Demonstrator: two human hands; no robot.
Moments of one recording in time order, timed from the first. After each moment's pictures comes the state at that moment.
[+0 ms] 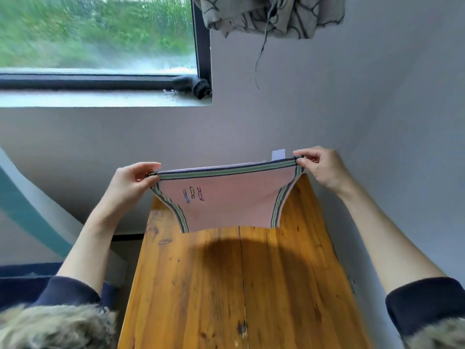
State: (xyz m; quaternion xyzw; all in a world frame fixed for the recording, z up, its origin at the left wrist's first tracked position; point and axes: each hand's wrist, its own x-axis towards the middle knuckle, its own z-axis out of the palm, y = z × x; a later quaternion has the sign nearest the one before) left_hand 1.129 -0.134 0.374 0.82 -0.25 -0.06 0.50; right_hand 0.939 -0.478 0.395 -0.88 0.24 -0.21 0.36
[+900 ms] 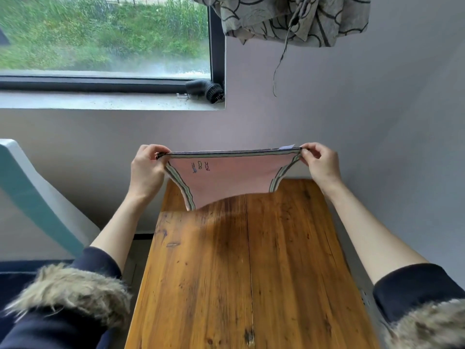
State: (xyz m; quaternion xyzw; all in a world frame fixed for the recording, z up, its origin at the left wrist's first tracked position) left_hand 1.150 -0.166 0.378 0.84 -0.20 0.08 0.50; right_hand 0.991 -0.475 0.374 -0.77 0.31 -0.29 0.47
